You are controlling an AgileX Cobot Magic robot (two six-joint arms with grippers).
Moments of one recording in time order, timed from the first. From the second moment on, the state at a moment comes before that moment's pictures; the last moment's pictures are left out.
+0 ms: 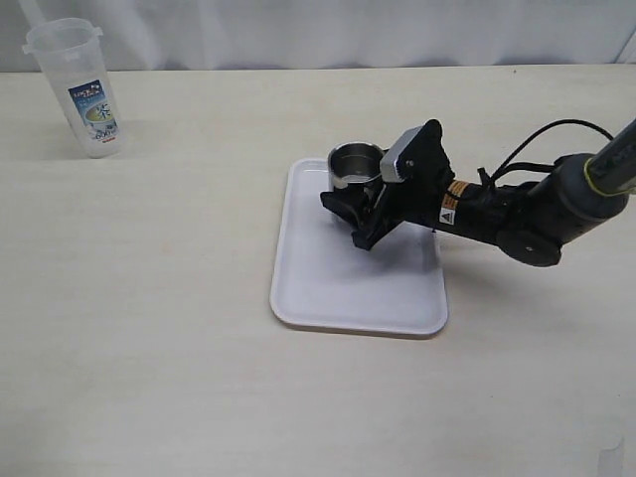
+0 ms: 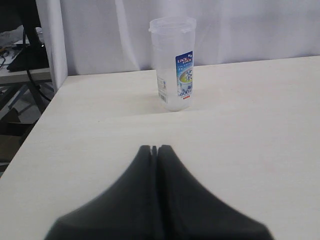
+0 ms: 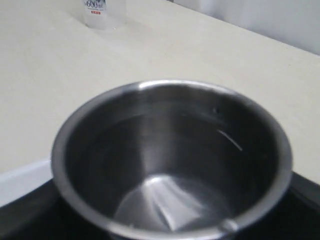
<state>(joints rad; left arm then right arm) 0.00 0.00 0.00 0.07 0.32 0.03 0.20 2.25 -0.95 -0.80 -1.00 0.19</state>
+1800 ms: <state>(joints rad) 0.00 0.00 0.00 0.07 0.32 0.03 0.20 2.26 -0.95 -0.79 -1.04 0.19</state>
